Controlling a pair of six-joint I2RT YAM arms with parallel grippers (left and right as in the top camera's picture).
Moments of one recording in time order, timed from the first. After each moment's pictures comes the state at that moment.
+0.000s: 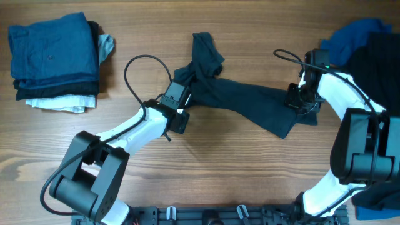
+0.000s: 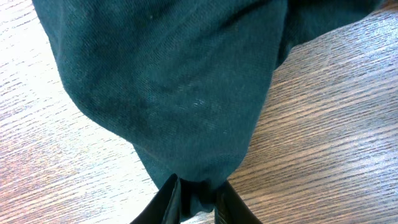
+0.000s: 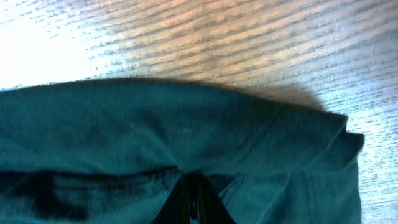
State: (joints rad) left arm -0.51 1.73 0.89 -0.46 -0.13 -0.12; right arm -0.10 1.88 1.16 -0.77 0.00 0.23
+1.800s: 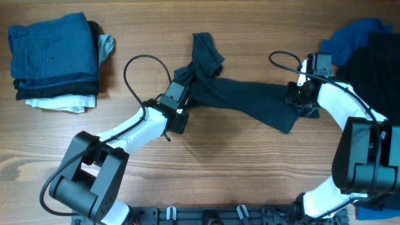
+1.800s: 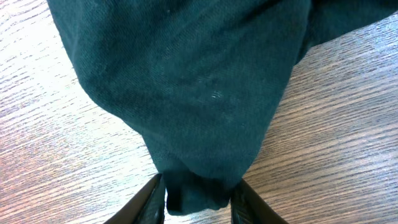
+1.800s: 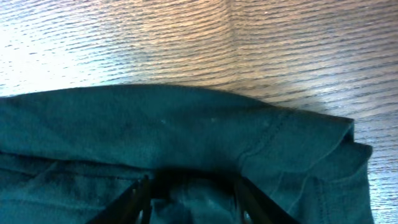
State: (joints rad) left arm -0.51 1.72 0.89 -0.47 -0.14 -0.12; right arm -0.10 1.80 1.03 -0.51 -0.02 0.11
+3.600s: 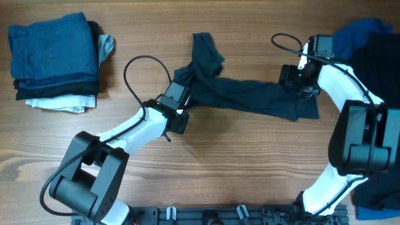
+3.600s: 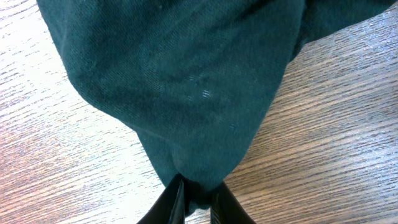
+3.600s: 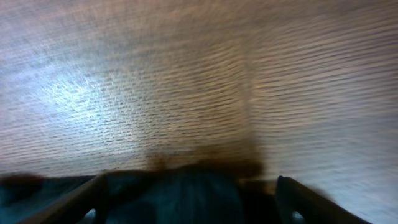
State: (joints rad) left arm -0.51 1.72 0.89 -0.47 -0.12 -0.13; right arm -0.10 1.96 1.26 -0.57 -0.06 0.13
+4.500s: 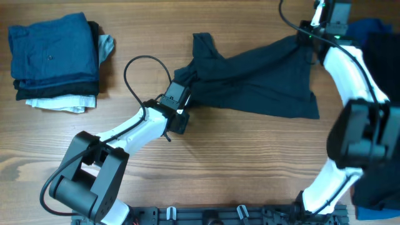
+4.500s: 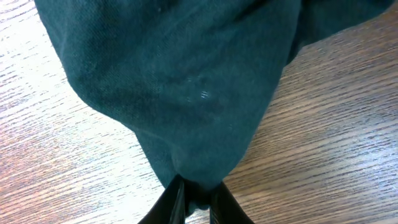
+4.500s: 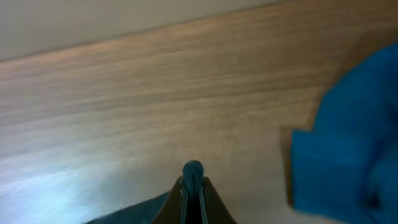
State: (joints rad) left arm -0.51 1.72 0.89 -0.46 -0.12 -0.13; right arm -0.10 2.04 1.53 -0.26 0.04 0.10
